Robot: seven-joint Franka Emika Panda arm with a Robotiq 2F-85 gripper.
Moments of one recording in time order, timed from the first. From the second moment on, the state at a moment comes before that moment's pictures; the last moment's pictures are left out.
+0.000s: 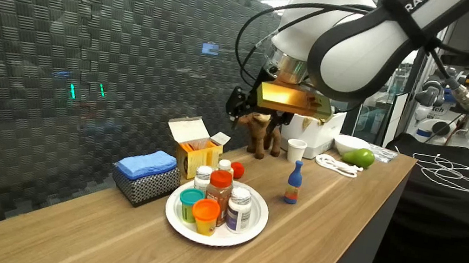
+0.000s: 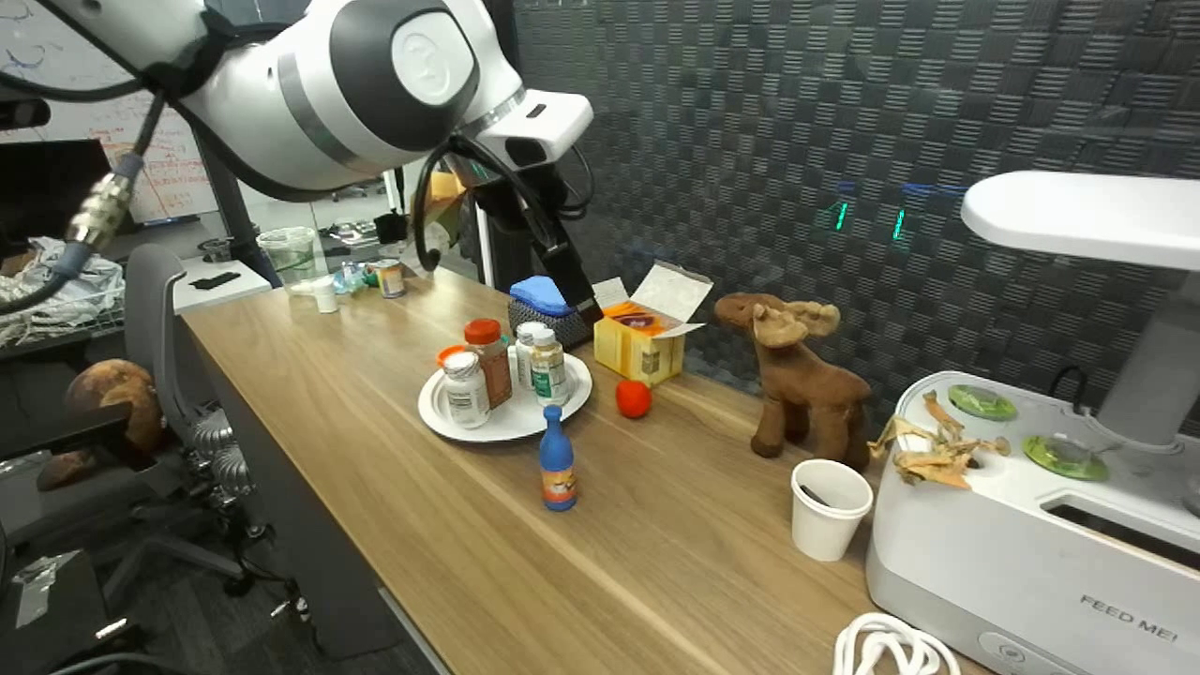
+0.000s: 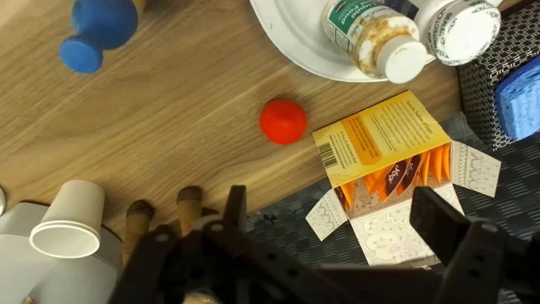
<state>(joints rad) 0.15 0.16 -0.13 -2.21 -0.41 2.82 0.94</state>
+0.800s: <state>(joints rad) 0.09 0.24 -0.07 -2.19 -0.16 2.80 0.69</state>
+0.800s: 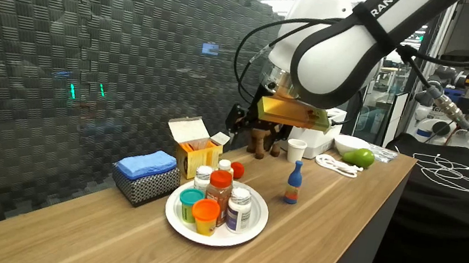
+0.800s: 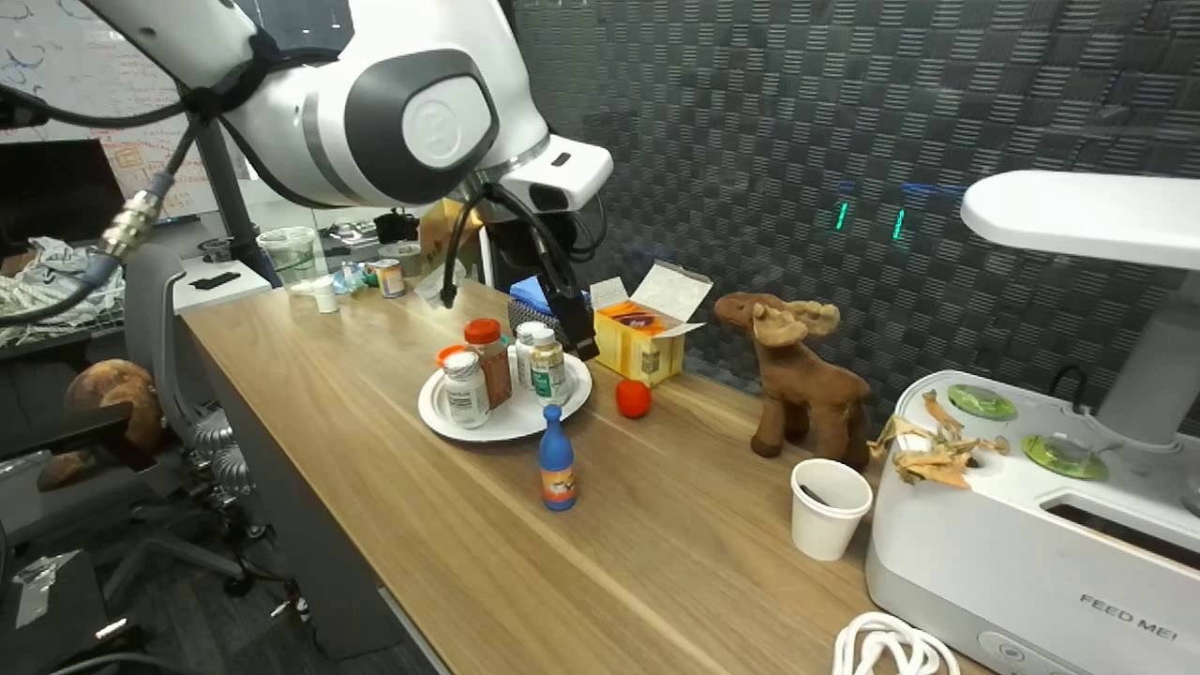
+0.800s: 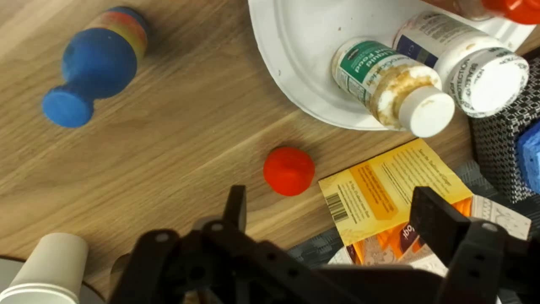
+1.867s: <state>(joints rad) 0.08 0.48 -0.10 -1.94 -0.13 2.65 0.53</state>
